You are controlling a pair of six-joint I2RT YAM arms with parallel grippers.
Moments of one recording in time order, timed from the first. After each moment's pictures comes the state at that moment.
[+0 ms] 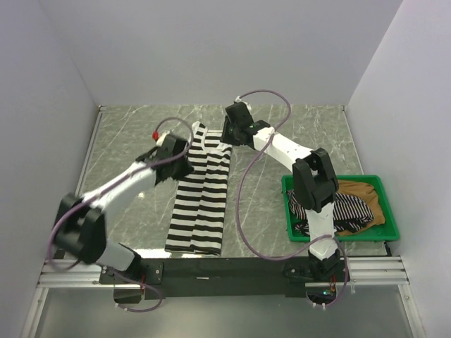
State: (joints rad) left arm -0.53 1.37 0.97 -0.48 -0.19 -0.94; right arm 0.57 2.07 1.71 -0.37 0.10 0.64
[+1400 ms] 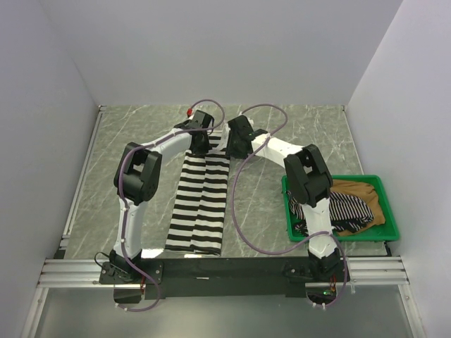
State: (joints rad) left arm -0.46 2.17 1.66 -0.47 -0.18 -0.61; right arm 0.53 2.17 1.61 -0.38 0.10 0.63
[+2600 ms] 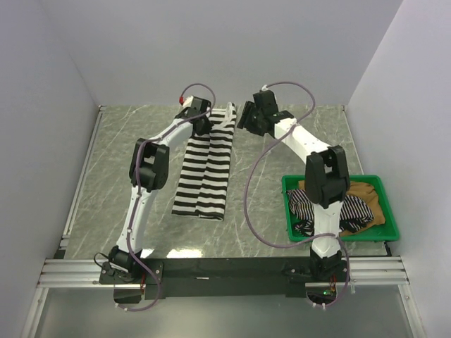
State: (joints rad) left arm -0.38 2.51 2.12 -0.40 -0.18 -0.86; right arm 0.38 2.07 1.73 -0.39 0.01 0.61
